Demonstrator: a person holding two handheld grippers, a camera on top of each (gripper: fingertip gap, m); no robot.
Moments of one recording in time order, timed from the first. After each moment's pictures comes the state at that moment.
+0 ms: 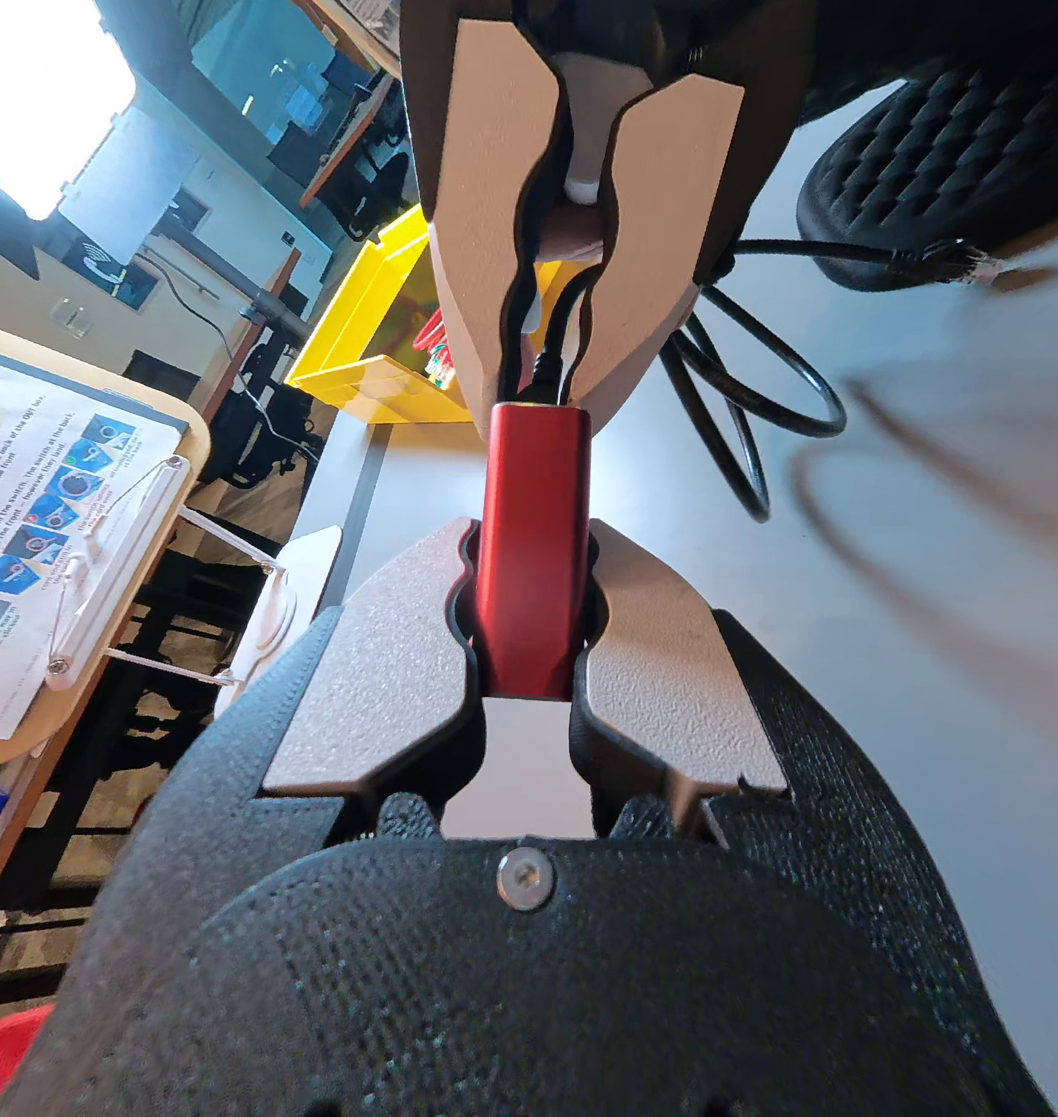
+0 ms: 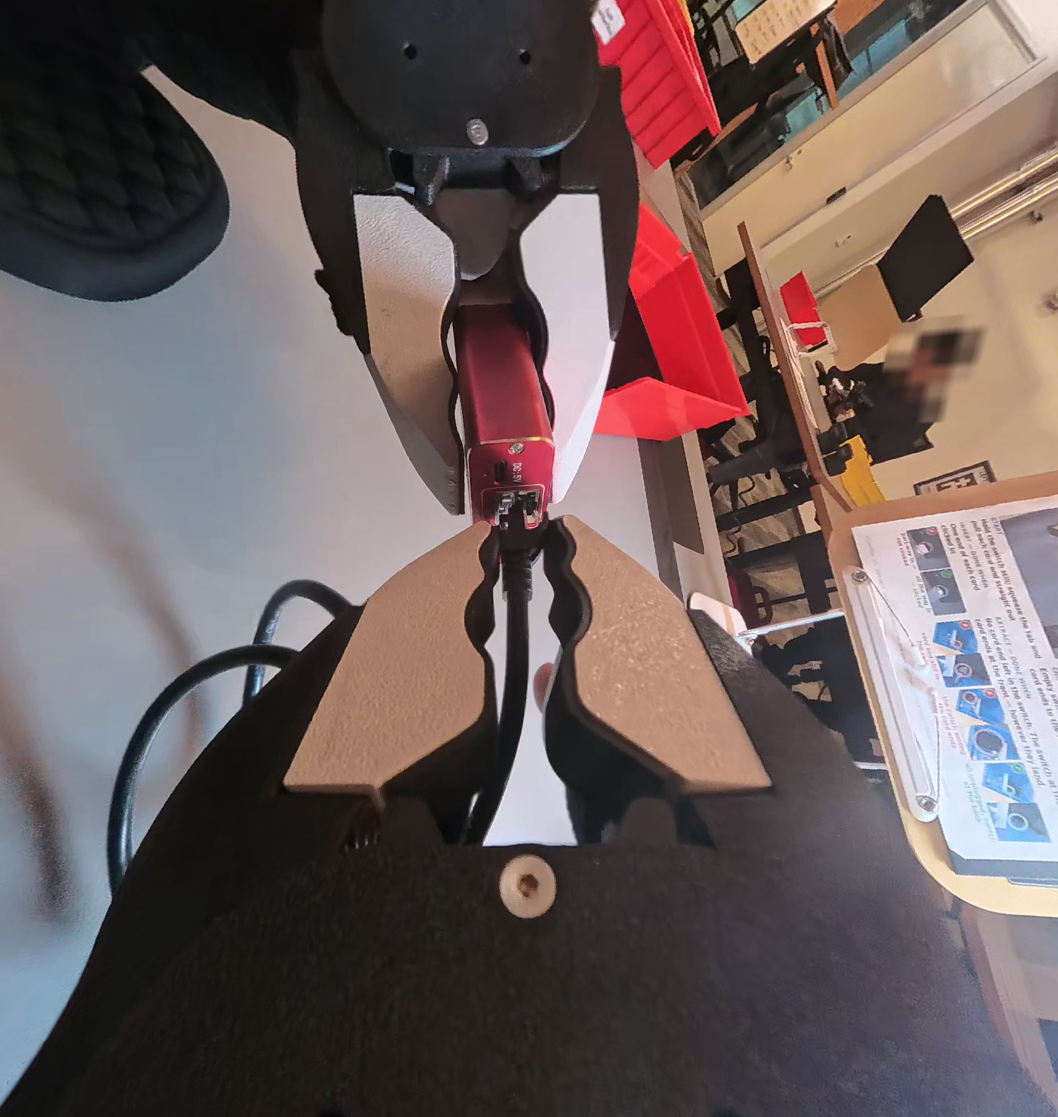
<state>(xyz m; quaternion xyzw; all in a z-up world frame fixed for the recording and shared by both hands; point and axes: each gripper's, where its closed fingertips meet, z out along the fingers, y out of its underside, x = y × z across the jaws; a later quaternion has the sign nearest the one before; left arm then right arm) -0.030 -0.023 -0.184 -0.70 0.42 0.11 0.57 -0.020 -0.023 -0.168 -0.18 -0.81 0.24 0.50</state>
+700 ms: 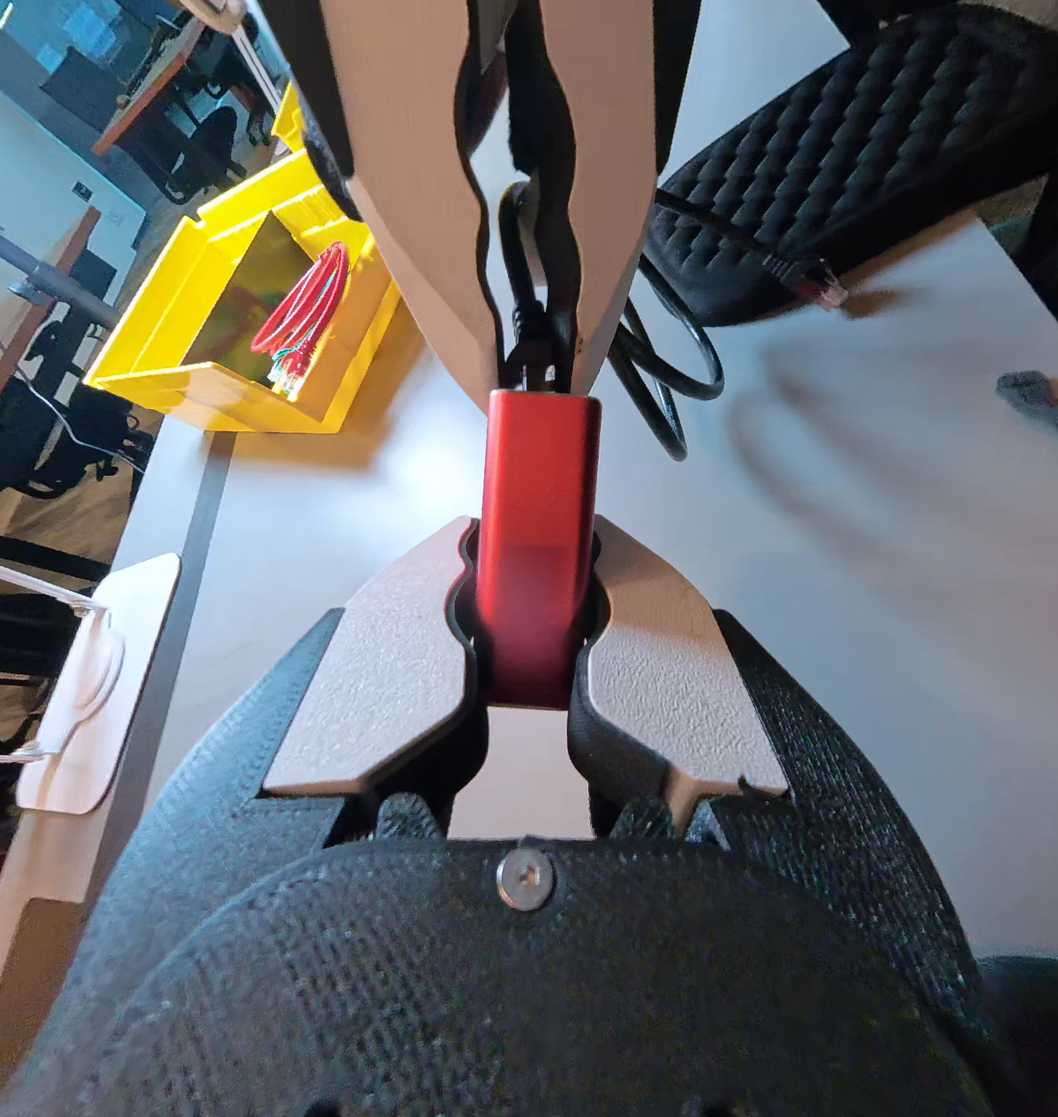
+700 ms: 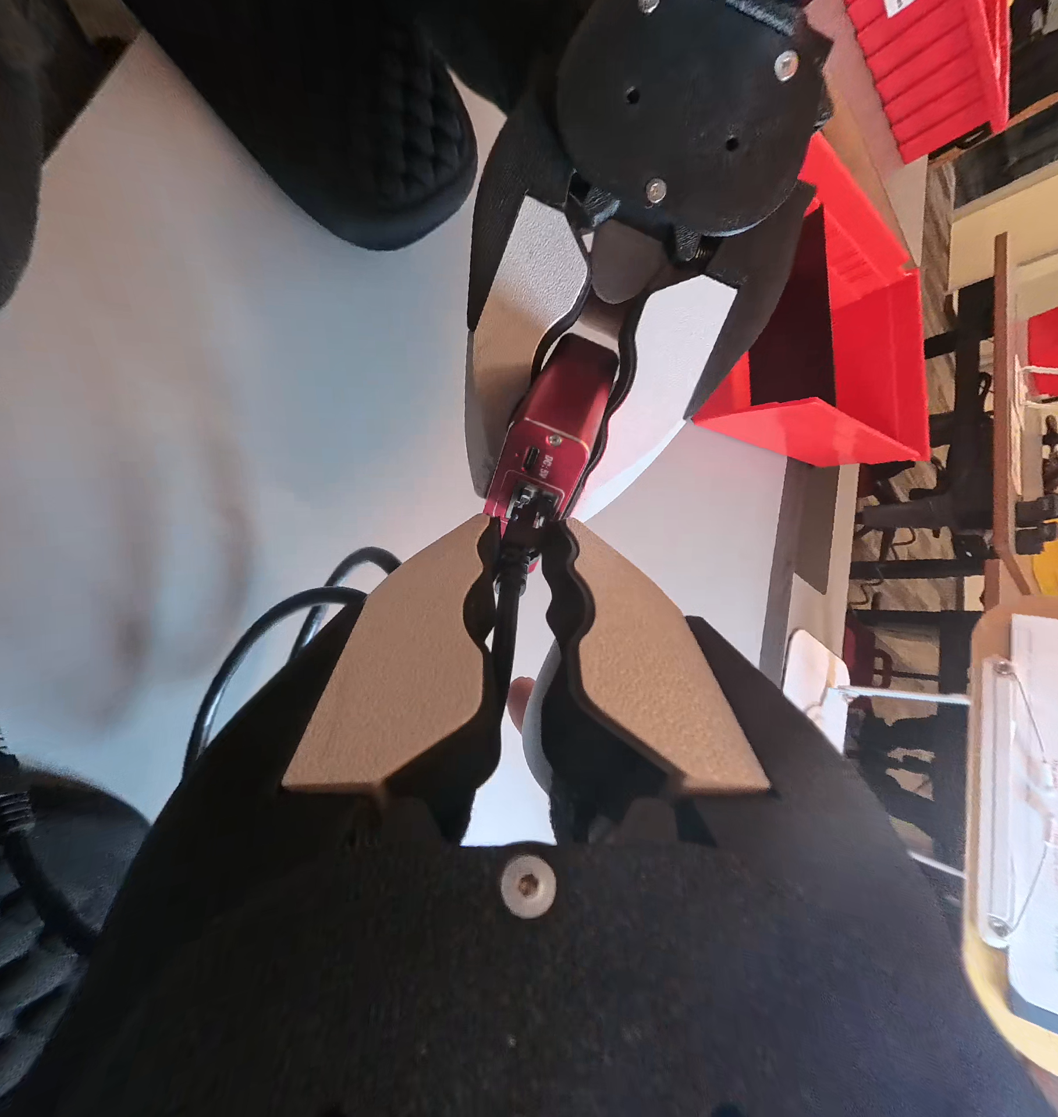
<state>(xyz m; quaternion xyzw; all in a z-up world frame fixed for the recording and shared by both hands) 0.010 -0.033 -0.208 -0.73 0.46 0.00 0.51 0.025 -0.039 -0.181 -0.11 -0.90 0.22 0.36</state>
